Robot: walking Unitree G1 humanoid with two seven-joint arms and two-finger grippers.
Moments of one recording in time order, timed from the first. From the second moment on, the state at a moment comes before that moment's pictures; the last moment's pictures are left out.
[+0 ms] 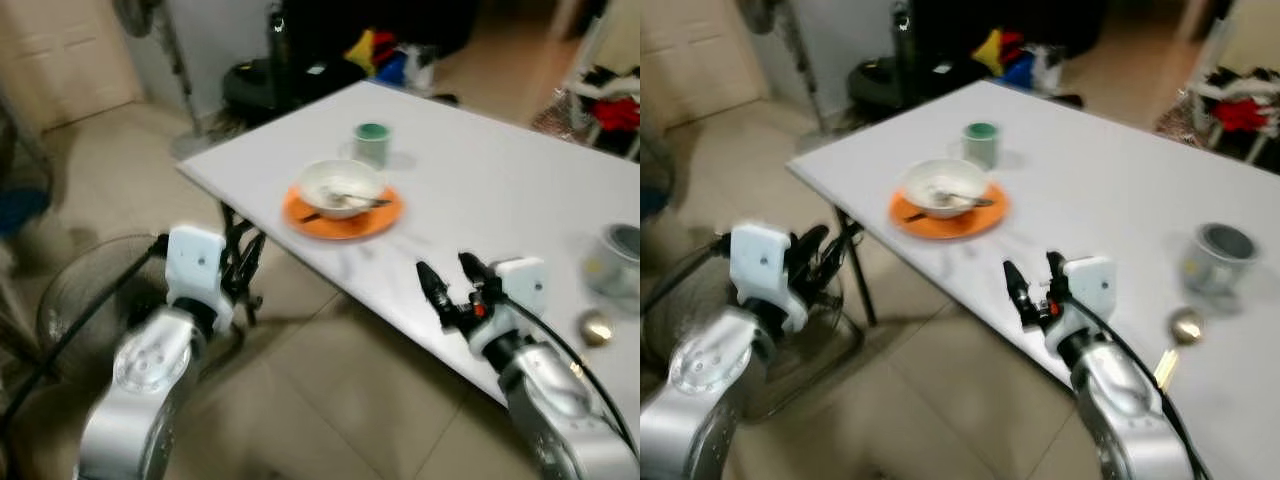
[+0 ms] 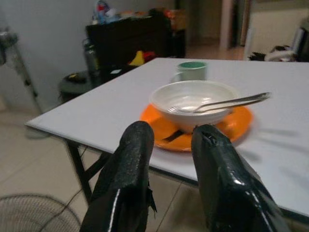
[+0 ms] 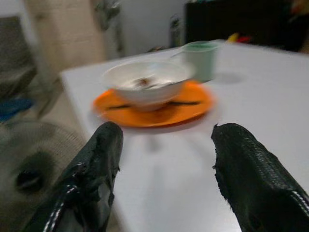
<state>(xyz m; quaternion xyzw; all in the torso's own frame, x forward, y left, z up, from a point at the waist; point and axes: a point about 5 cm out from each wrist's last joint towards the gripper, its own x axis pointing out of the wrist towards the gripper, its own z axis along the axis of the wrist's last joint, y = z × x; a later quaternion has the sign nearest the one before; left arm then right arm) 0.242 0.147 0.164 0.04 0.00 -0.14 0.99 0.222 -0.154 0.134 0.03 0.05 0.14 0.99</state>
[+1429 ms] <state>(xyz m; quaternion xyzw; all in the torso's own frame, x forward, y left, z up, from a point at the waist) 0.247 0.146 0.166 0.05 -0.01 -0.14 0.99 0.233 -0.151 0.141 0.03 0.04 0.16 0.99</state>
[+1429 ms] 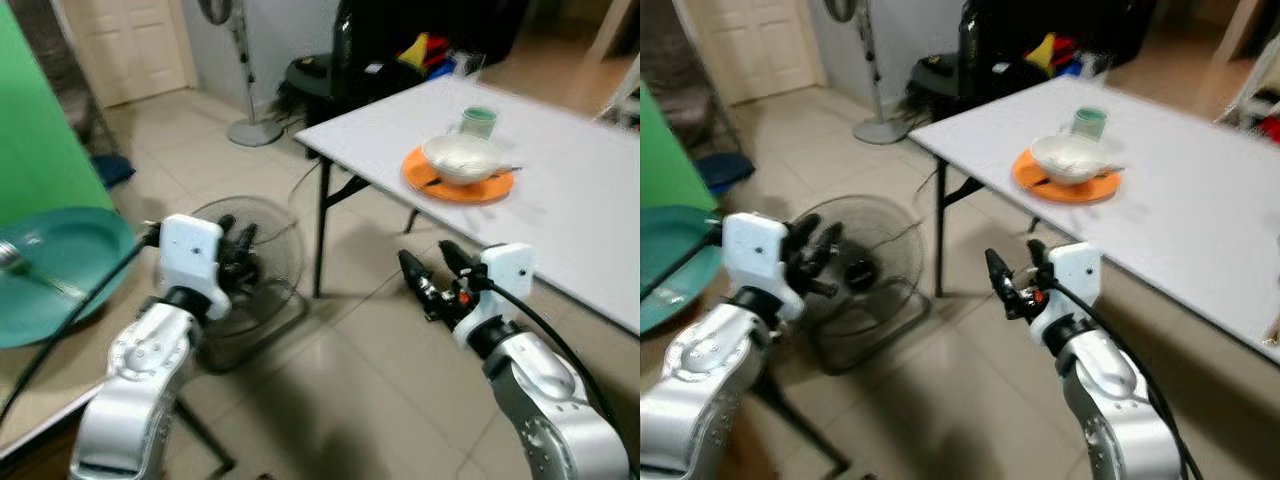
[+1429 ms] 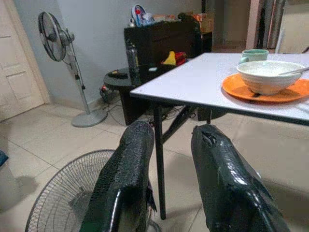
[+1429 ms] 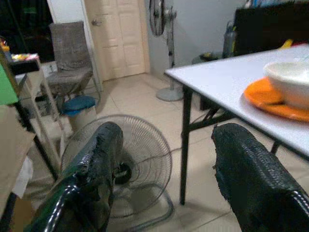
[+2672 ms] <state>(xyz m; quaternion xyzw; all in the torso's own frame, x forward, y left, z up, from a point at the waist) 0.247 0.151 0.184 0.05 -0.05 -0.12 0.99 0.249 -0.130 0.160 0.05 0.03 0.27 0.96</state>
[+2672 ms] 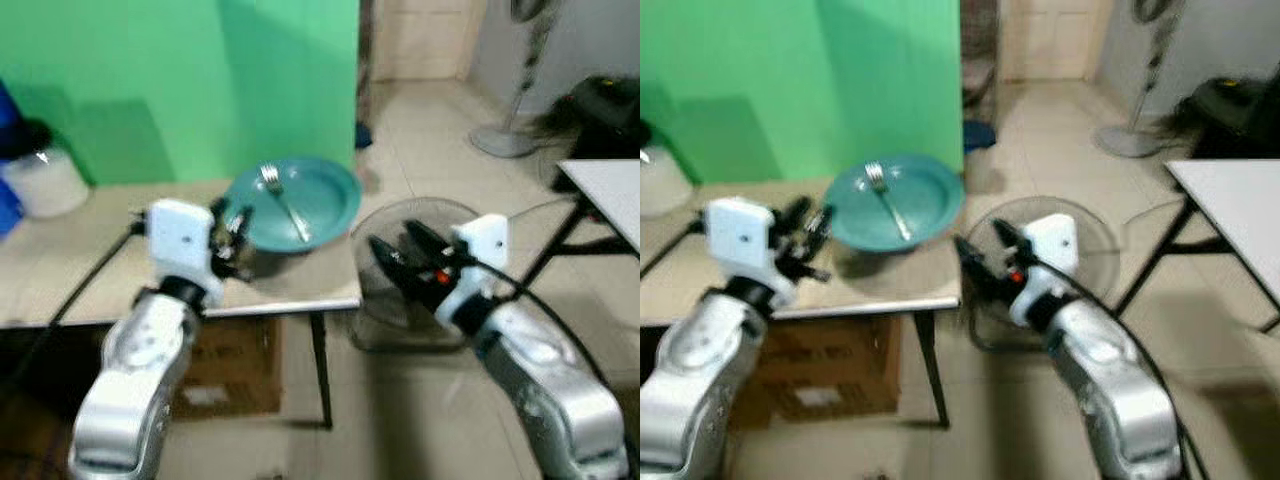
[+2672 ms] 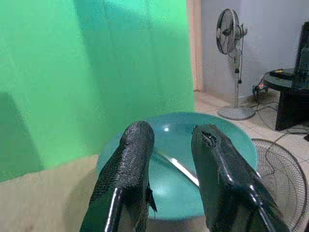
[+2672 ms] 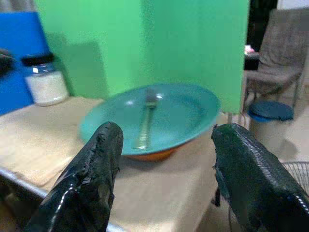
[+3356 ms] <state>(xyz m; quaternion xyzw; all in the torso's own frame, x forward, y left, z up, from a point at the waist) 0.239 0.161 0.183 0.06 -0.04 -0.10 0.99 0.250 -0.118 0.162 0.05 0.04 0.30 0.95</state>
